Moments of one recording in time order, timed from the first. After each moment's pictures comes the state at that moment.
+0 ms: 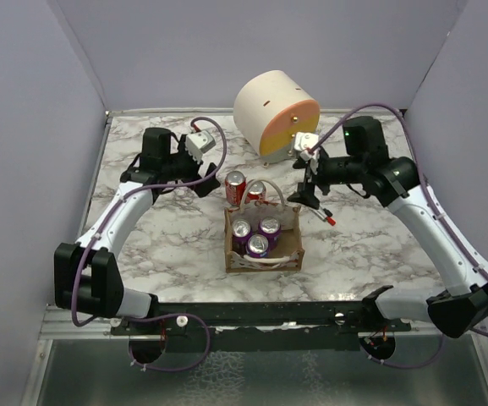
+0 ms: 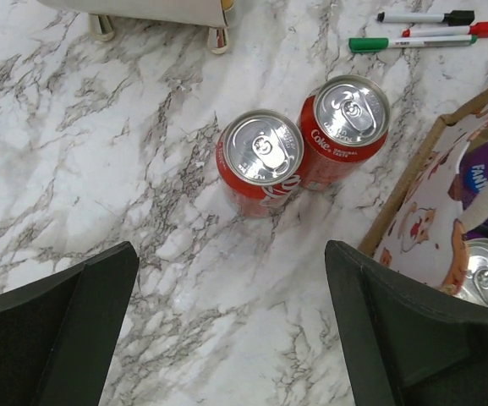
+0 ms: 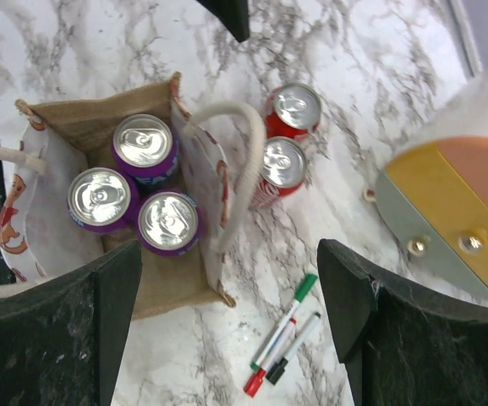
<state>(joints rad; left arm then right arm) -0.20 1.36 1.07 -0.31 0.63 0.34 0.54 1.29 1.42 -0.79 -0.63 -0.66</state>
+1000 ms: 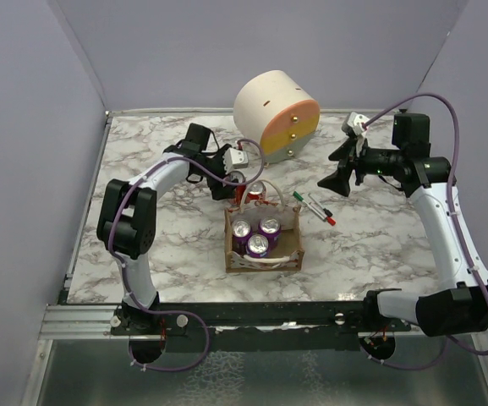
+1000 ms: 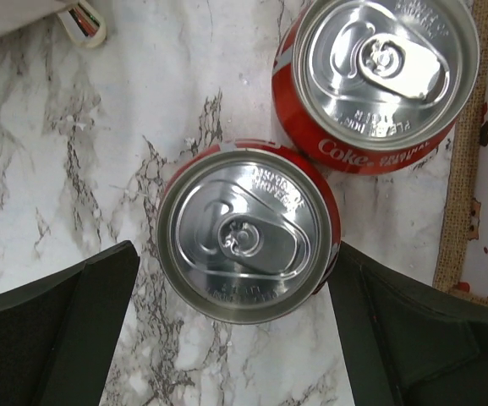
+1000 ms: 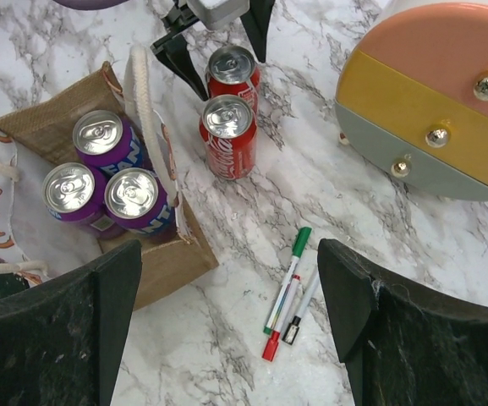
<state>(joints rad) -0.31 1.88 1.37 -0.51 0.71 0.90 0.07 1.25 1.36 -0.78 -0.93 -0.60</state>
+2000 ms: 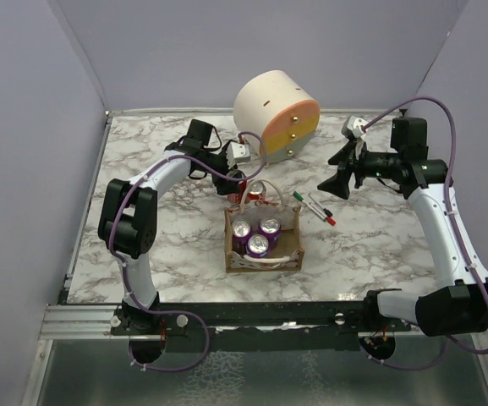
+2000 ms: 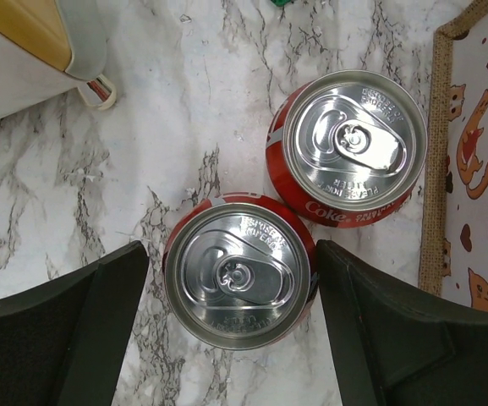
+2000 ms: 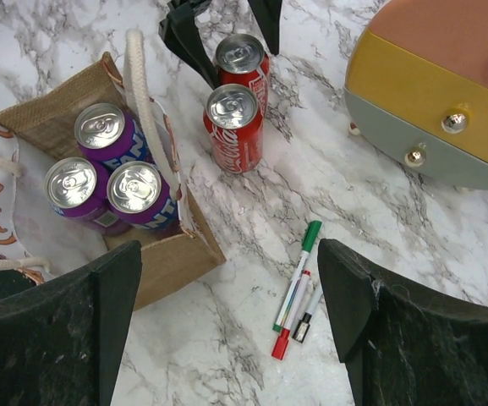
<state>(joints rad) -0.33 1.90 1.43 -0.48 0.81 0.84 0.06 1.25 1.30 -0.76 -0.95 -0.60</state>
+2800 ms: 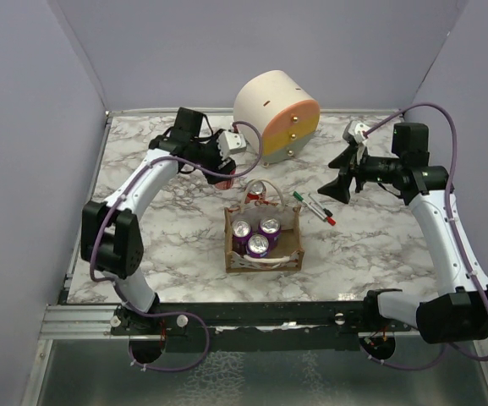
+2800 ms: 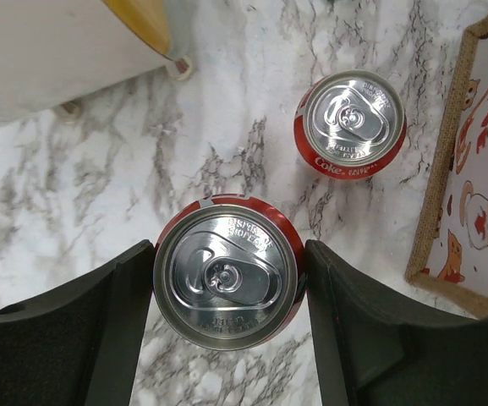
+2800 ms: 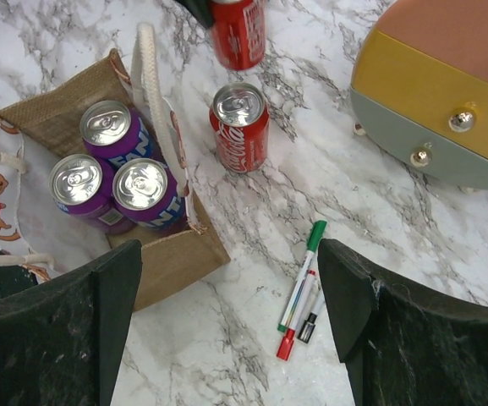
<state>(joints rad) -0.33 1.74 1.47 -0.62 0.64 0.82 0.05 1.21 1.25 -0.73 -0.96 -0.59</state>
